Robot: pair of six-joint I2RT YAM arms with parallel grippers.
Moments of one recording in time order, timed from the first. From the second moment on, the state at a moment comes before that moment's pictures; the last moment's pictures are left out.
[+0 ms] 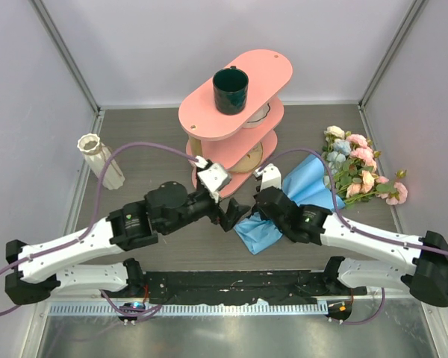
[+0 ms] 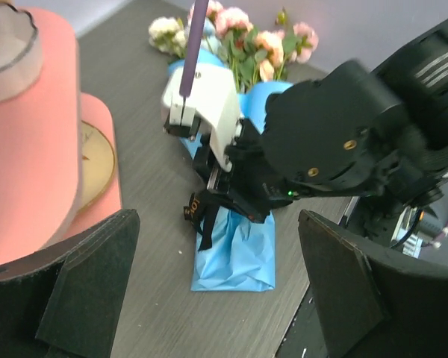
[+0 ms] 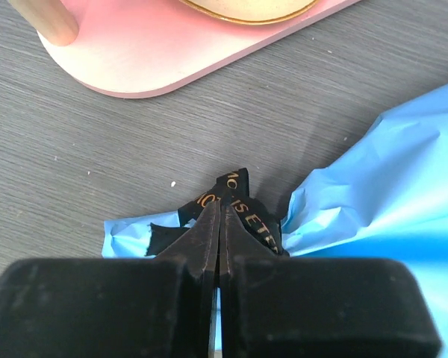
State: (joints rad) left arm -1.22 0.96 1.06 -0.24 -0.23 -0.08; right arm 1.02 1.11 0.75 -0.33 0.57 0.37
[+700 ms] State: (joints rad) left arm -1.40 1.16 0.91 -0.19 -0.49 -0.23; right arm 1.02 0.88 0.60 -0.28 0.57 0.64
